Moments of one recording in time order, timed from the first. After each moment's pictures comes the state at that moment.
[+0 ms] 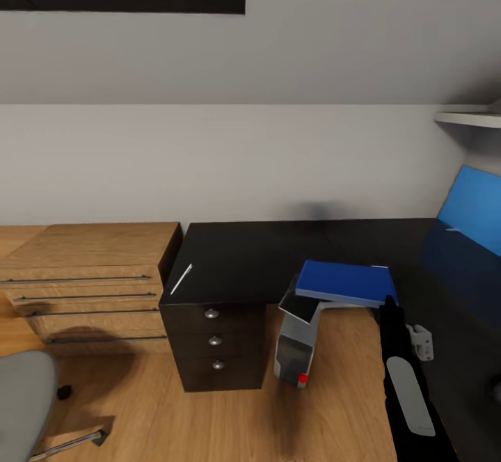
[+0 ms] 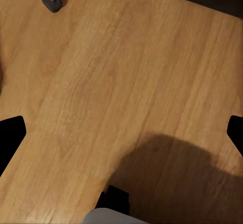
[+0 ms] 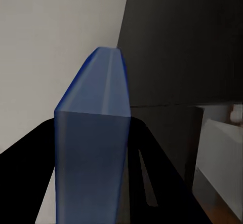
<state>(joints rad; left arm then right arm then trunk) -0.10 -0.02 0.31 -0.47 0.07 -0.13 0.07 -0.34 0.09 -0.31 -1.30 -1.11 -0.19 -0.14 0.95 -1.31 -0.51</state>
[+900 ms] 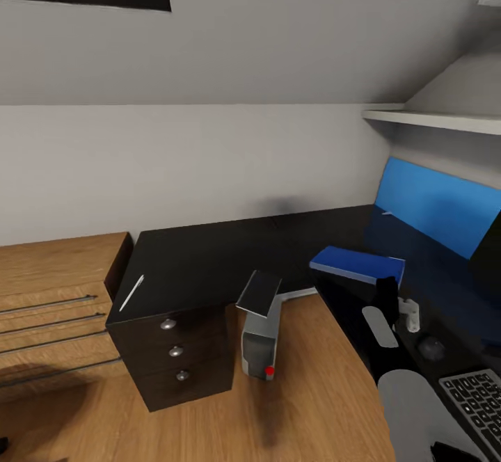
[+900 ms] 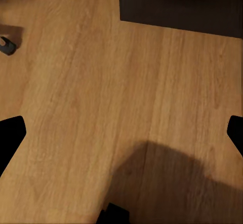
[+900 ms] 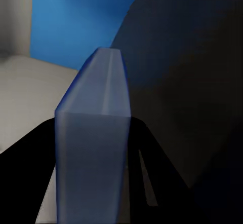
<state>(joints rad) -0.10 -0.02 0.31 -0.47 0.07 -0.20 0.07 -0.73 0.03 -0.31 -0.76 -1.12 -0.55 -0.13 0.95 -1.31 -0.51</state>
